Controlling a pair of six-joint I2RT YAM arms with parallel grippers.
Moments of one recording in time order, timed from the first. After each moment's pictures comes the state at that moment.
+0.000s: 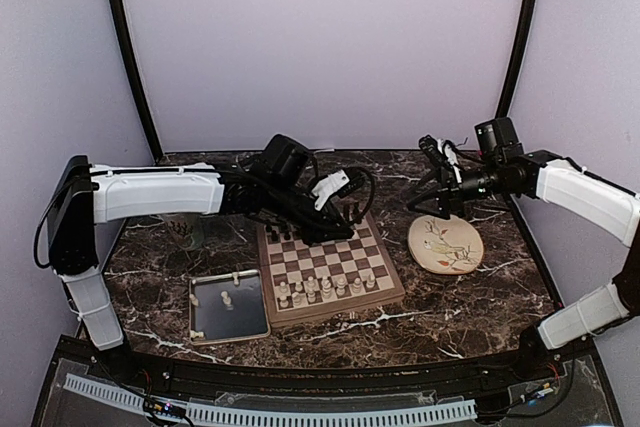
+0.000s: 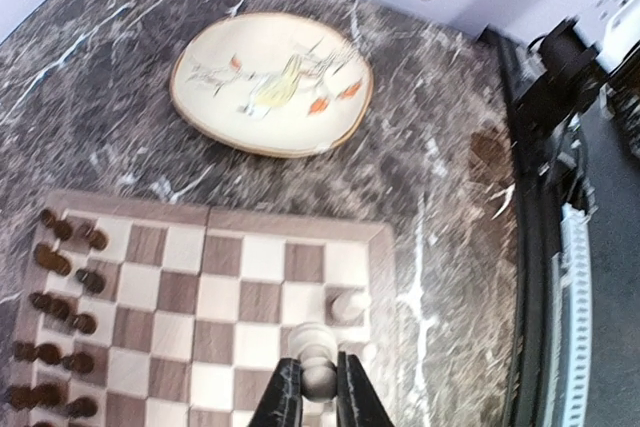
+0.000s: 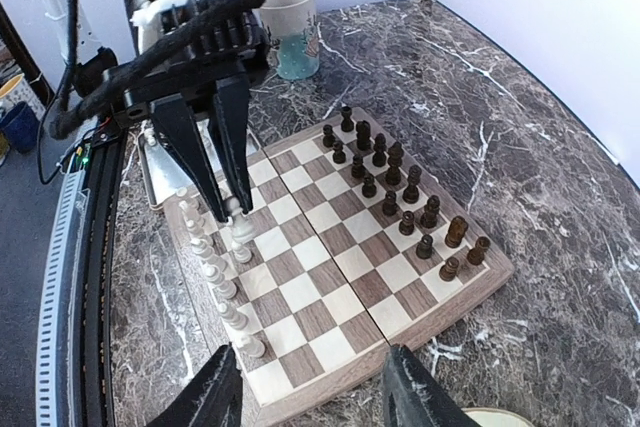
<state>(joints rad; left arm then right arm) -0.89 1.81 1.39 -0.27 0.47 0.10 0.35 1.33 1.05 -0.50 -0.90 -0.53</state>
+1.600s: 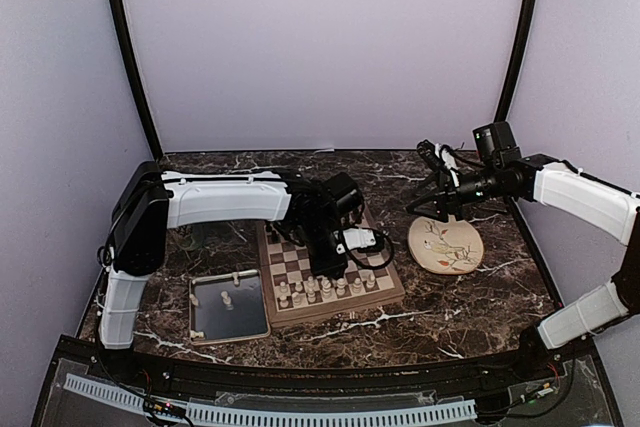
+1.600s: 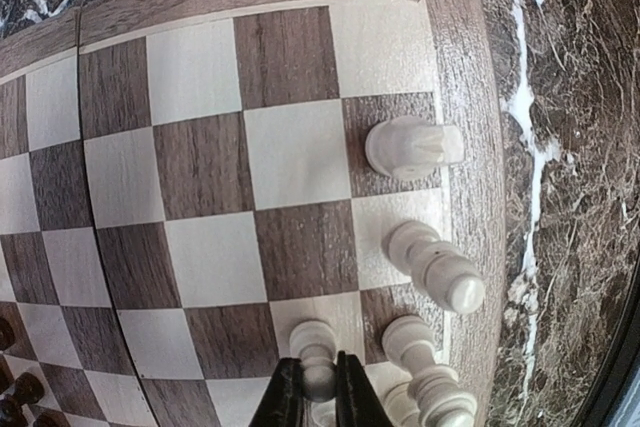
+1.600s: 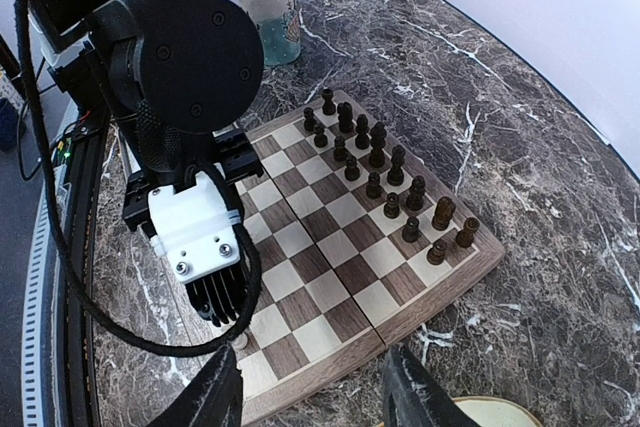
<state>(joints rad) -1.00 2.17 1.79 -0.90 0.16 0.41 0.34 1.34 1.01 -0.46 -0.85 -0.52</state>
